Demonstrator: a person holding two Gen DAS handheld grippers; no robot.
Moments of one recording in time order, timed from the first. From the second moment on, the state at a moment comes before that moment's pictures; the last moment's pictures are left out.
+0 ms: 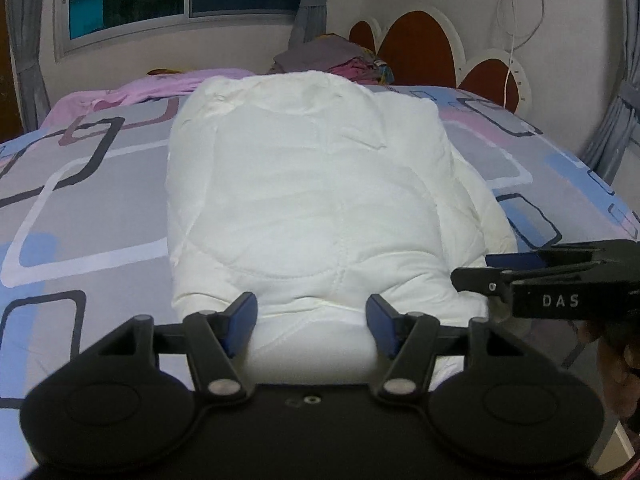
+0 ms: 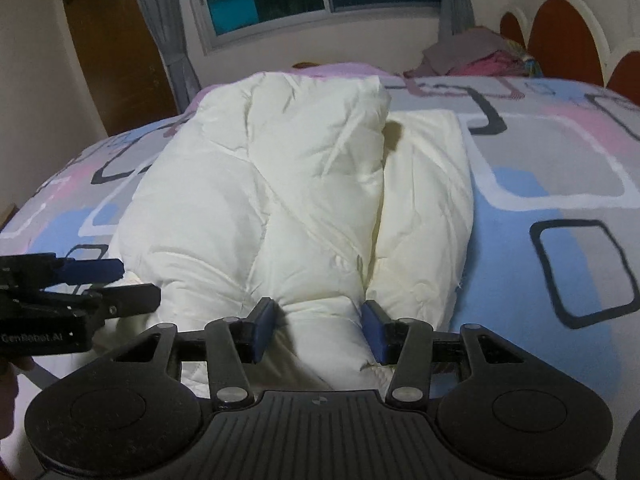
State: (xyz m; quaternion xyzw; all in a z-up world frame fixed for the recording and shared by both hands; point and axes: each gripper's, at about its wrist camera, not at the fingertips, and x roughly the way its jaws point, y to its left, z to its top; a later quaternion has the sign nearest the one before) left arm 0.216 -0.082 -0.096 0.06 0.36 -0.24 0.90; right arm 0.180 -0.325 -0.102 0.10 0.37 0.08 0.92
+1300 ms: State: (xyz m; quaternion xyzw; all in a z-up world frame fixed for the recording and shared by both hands) left arm 0.317 -0.016 -0.109 -0.22 0.48 -0.21 0.83; right arm 0.242 -0.482 -0.138 0.47 0.41 0.09 0.78
